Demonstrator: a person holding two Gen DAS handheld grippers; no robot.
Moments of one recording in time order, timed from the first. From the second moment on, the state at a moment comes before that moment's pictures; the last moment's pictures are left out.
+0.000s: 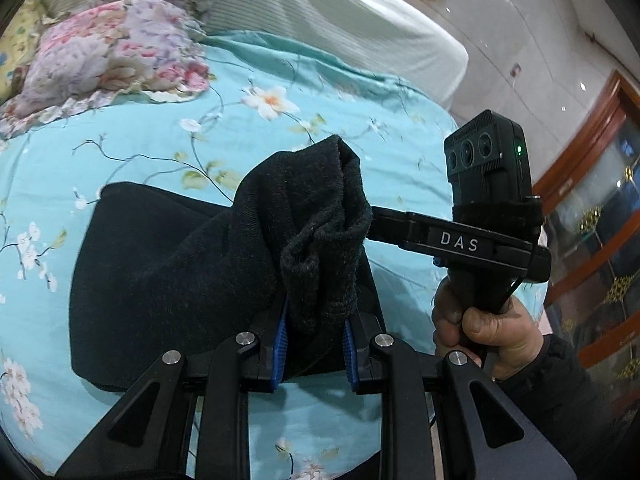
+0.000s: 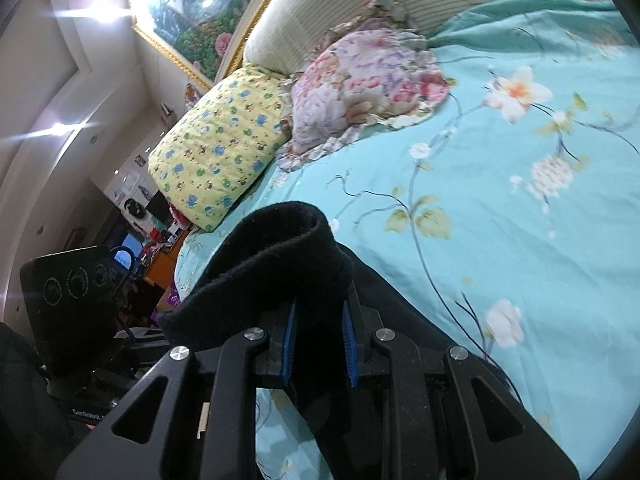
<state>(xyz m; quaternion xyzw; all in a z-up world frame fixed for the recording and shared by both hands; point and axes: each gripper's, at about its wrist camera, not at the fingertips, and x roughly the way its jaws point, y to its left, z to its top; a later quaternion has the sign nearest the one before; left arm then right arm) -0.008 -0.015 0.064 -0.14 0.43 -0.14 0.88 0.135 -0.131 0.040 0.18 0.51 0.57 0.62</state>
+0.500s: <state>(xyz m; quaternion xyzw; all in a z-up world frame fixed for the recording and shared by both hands) 0.008 -0.047 0.029 -0.09 0.47 -0.16 0.86 0.128 -0.170 0.005 0.19 0.55 0.50 0.64</state>
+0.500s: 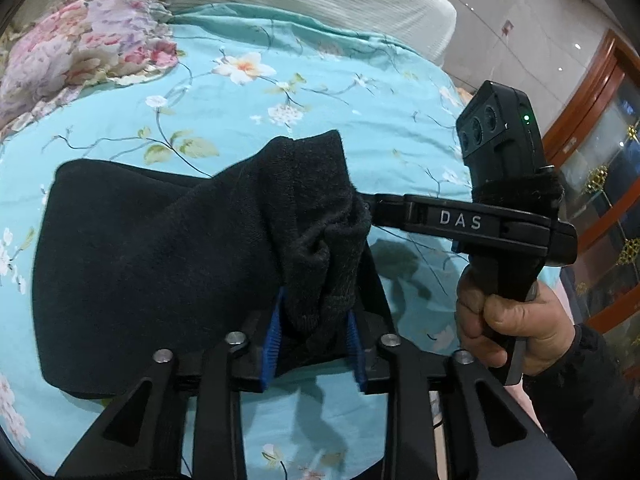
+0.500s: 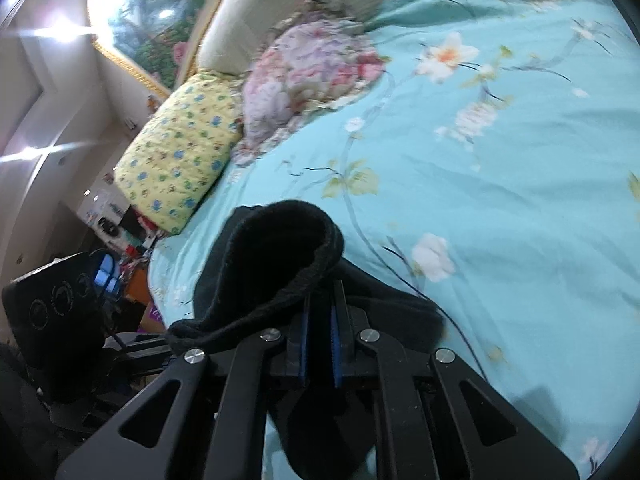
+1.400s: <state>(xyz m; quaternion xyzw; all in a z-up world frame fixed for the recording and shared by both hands) -0.026 0.028 0.054 -0.16 0.44 -0.14 0.87 0.084 -0.205 0.058 0.23 0.54 0.36 0.72</state>
